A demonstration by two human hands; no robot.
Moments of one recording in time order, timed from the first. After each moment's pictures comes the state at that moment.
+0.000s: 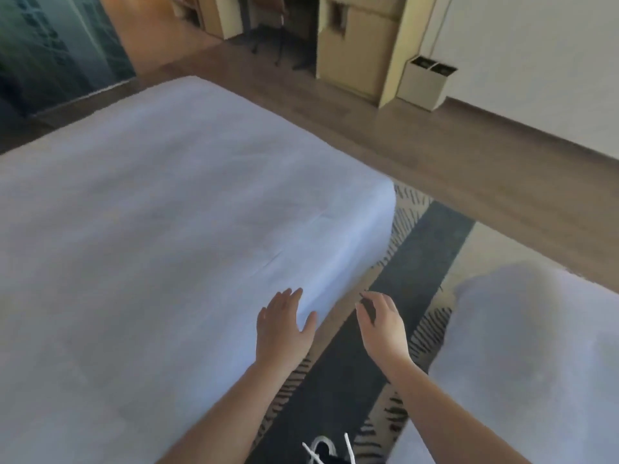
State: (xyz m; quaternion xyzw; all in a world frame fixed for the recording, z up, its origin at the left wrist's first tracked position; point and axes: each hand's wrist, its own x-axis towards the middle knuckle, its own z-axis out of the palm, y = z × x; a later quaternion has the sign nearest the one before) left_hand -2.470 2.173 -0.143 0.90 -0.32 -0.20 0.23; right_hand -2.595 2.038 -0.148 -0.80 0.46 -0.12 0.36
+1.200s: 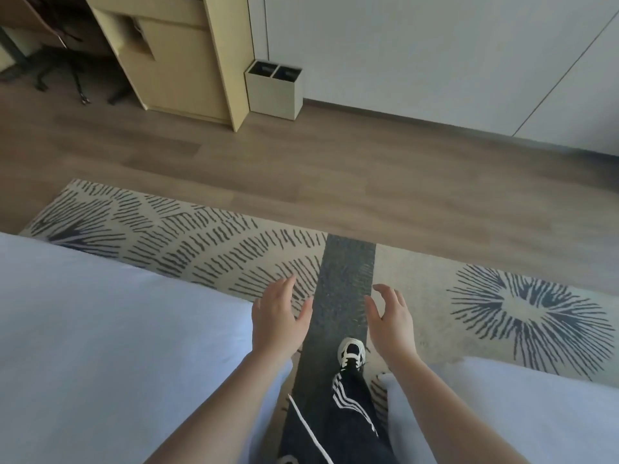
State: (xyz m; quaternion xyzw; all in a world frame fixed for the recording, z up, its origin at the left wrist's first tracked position) left_hand -2.361 1.524 -0.151 0.80 -0.52 -0.21 0.22; right_hand -2.551 1.463 -0.155 -0.66 0.65 -0.21 0.33
